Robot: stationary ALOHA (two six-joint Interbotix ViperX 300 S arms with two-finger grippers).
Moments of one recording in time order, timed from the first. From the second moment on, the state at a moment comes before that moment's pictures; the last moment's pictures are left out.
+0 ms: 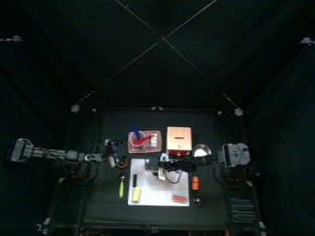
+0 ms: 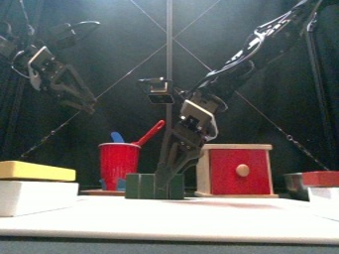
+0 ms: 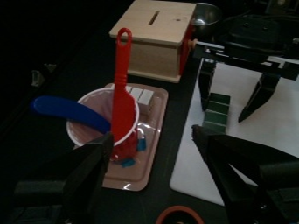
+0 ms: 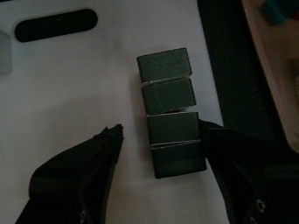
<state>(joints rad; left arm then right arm) 0.01 -0.69 1.15 1.61 0.36 -1.66 -0.01 0.25 0.46 -0.42 0.19 0.54</state>
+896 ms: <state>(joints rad) 0.02 -0.69 1.16 1.57 0.36 -1.65 0.02 0.13 0.50 0.02 0.40 0.58</state>
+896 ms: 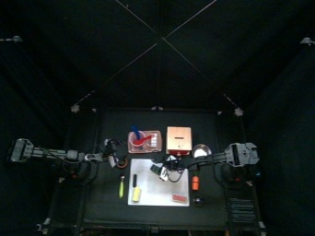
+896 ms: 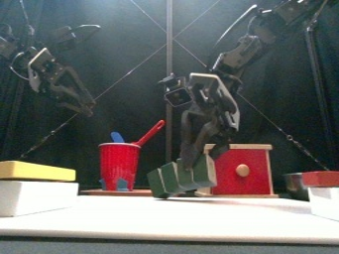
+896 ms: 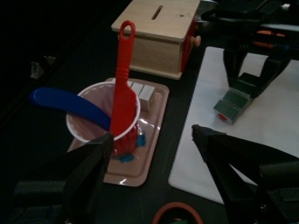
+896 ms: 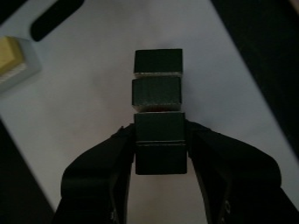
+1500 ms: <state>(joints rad) 0.05 -0.69 1.16 1.52 0.36 -1.65 0.10 0.06 0.52 -0.15 0.57 1.24</state>
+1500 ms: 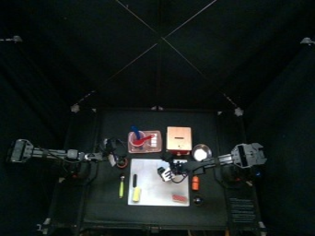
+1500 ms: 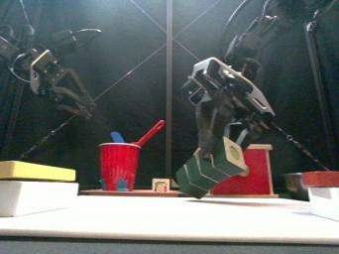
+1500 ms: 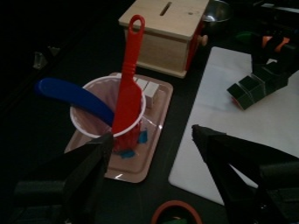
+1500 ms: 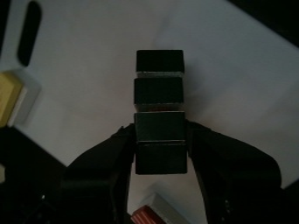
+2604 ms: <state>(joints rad) 0.14 -0.70 1.13 1.52 0.36 -1.65 0.20 0.25 0.35 -0.36 0.68 2.01</state>
